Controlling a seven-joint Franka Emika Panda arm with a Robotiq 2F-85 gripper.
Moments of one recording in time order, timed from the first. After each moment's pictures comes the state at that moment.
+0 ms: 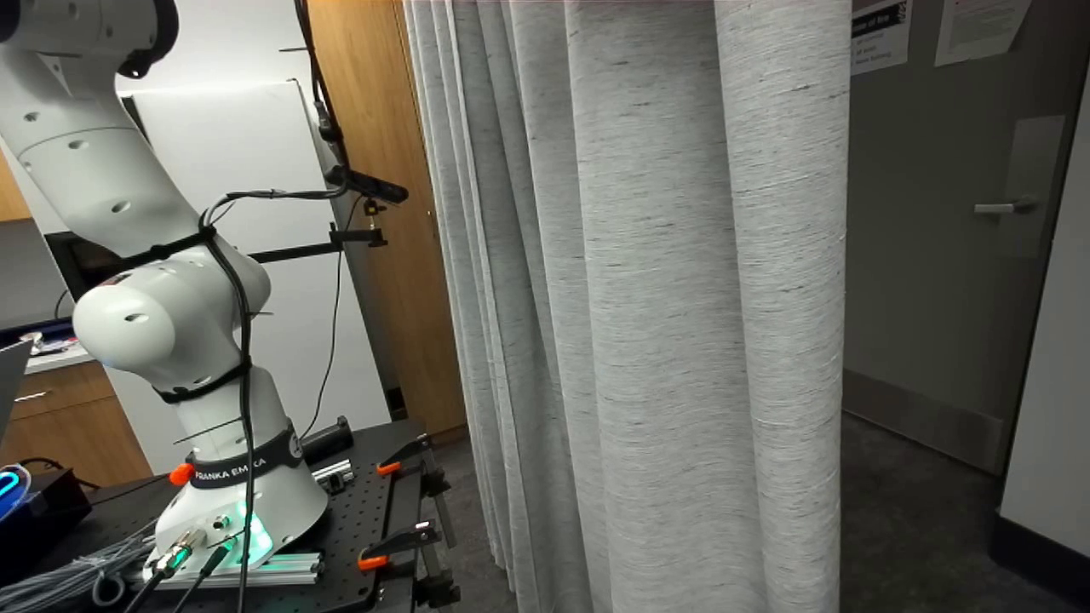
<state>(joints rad) -0.11 -0.24 -0.32 -1.87 0.24 2.48 -0.59</state>
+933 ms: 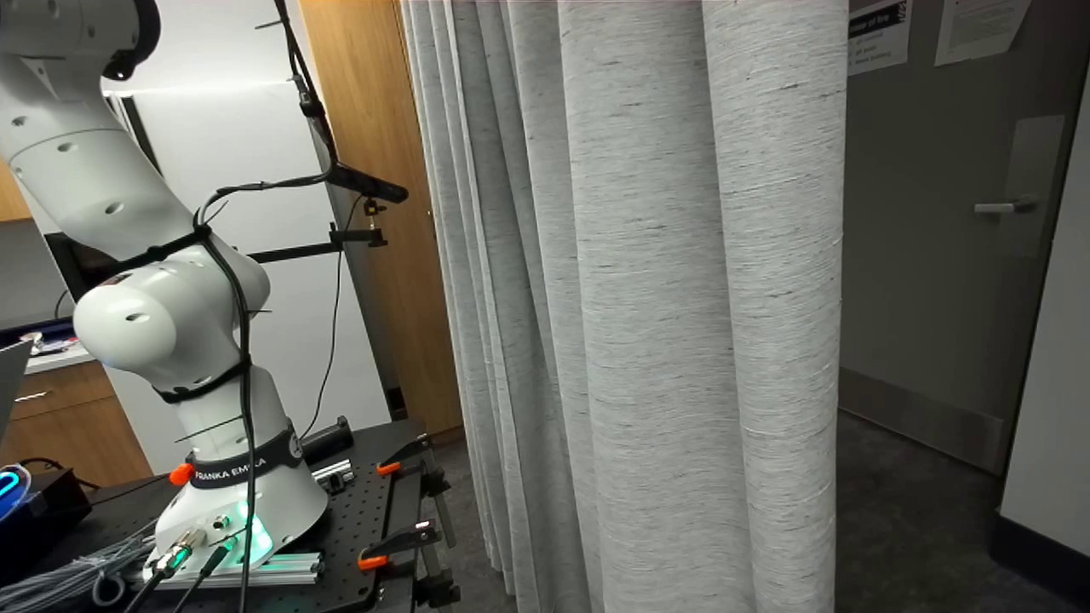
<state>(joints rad) -0.10 -0.30 -0.32 -1.82 0.24 2.59 -0.58</state>
